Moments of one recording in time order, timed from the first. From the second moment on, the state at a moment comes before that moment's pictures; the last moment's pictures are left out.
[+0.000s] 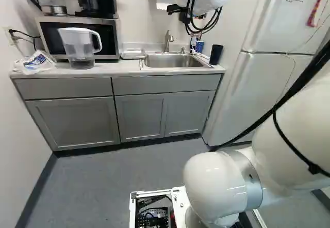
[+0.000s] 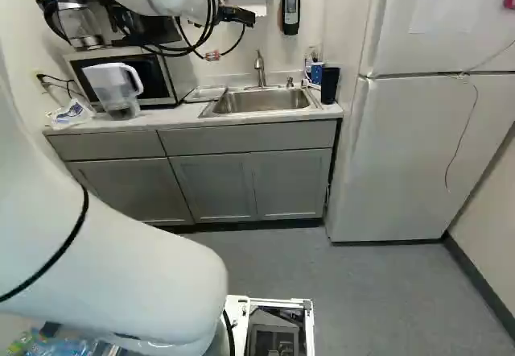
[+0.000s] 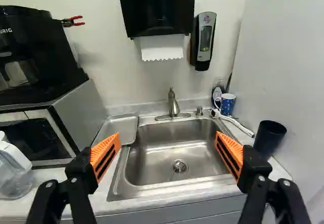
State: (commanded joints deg) arm 0.1 13.2 -58.7 3.7 9.5 0.0
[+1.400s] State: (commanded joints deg) arm 0.1 13.2 -58.7 3.7 9.5 0.0
